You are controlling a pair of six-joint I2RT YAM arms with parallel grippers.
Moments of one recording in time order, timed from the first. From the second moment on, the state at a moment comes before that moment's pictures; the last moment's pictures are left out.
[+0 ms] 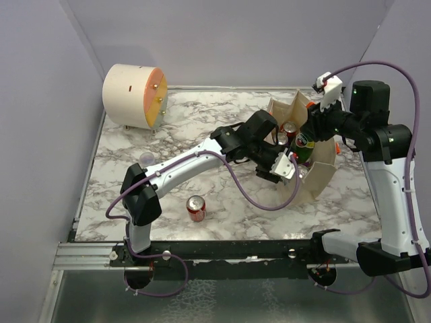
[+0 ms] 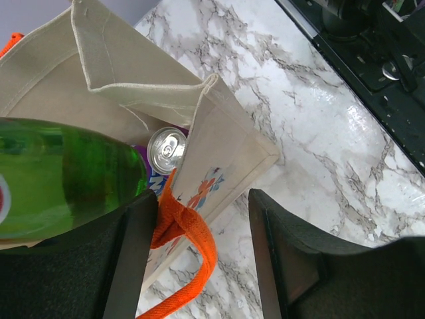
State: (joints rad) left arm -0.99 1.86 1.81 -0.67 0.74 0.99; right arm 0.16 1.19 1.70 -1.07 -0.31 -0.31
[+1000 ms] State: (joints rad) left arm -1.00 1.86 1.80 -0.69 0.70 1.08; right arm 0.16 1.22 1.65 -1.04 -0.39 -0.38
